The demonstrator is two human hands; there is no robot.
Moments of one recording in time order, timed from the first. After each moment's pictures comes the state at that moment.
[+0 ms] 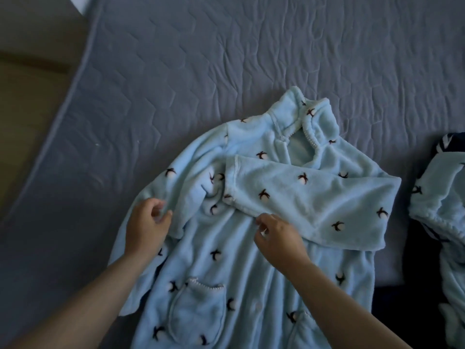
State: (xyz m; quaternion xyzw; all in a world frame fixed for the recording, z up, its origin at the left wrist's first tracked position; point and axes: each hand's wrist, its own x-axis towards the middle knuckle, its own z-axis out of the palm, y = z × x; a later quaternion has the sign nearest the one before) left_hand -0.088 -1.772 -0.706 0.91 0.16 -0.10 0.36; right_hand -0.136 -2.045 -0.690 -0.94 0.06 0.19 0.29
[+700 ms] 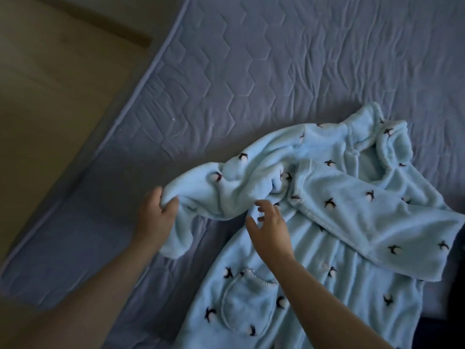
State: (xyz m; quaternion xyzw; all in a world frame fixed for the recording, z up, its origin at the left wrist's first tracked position) left_hand -0.129 -1.621 -0.703 0.88 0.26 -0.06 0.40; right_hand -0.127 -1.855 -0.695 -0.90 0.12 0.22 0.37
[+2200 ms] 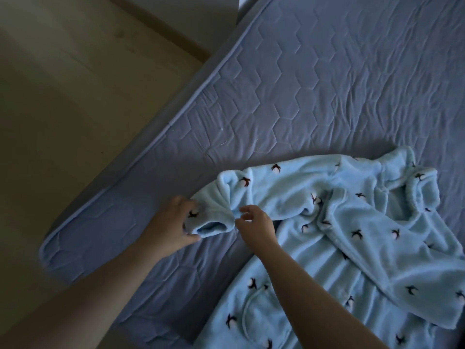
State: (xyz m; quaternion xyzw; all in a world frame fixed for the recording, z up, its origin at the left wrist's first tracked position) left_hand -0.144 -1.545 -0.689 0.92 0.06 -0.20 0.32; right_hand -0.090 -1.745 -0.673 -0.84 0.14 0.34 0.39
